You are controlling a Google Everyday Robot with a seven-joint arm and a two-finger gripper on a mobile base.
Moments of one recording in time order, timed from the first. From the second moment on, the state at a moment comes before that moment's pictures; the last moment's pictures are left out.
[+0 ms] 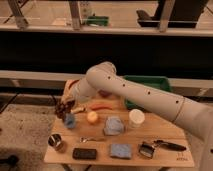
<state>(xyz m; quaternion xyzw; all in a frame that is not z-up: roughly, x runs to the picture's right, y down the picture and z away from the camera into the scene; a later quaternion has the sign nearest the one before) -0.171 0.059 0.679 -0.05 -0.43 -0.43 0.79</state>
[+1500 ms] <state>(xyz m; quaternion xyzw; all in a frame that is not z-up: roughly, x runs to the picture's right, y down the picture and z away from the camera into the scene) -0.183 0.066 0.710 -0.05 -0.42 -0.52 0.74</state>
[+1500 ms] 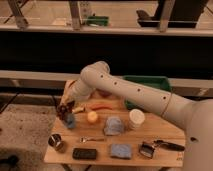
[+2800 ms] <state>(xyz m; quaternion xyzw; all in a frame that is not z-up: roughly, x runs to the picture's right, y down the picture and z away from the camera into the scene) -0.196 0.075 0.714 -0.04 -0.40 -0.60 0.69</state>
